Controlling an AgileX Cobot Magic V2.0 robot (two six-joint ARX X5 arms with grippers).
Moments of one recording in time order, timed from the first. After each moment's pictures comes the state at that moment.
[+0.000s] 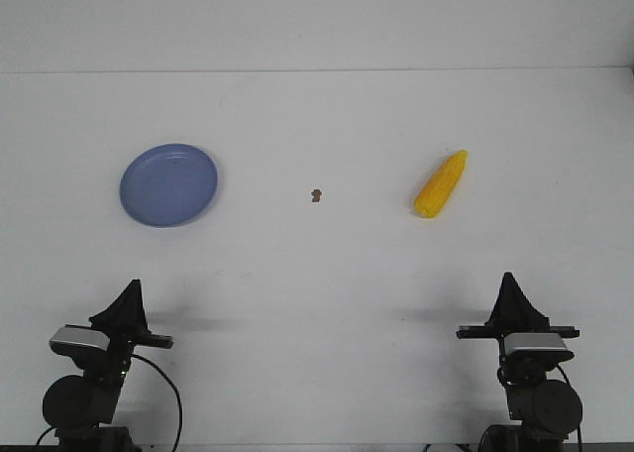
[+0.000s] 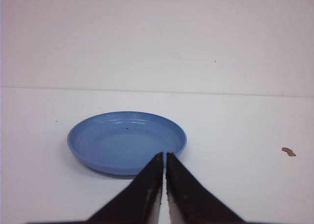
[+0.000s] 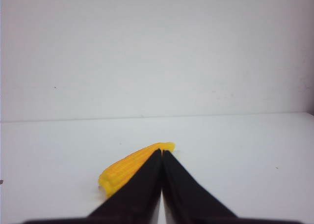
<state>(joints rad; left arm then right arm) 0.00 0.00 0.03 0.17 0.13 -0.08 -0.04 0.00 0.01 0.16 -0.05 0.08</state>
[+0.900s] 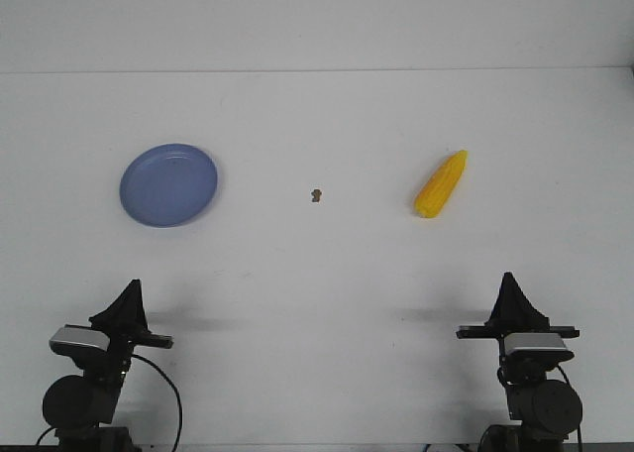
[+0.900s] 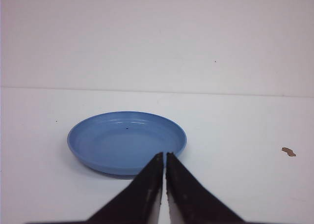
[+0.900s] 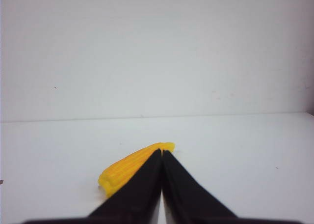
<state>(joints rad) 0.00 0.00 0.03 0.17 0.13 -0.08 -0.04 0.00 0.01 0.16 -0.05 0.08</state>
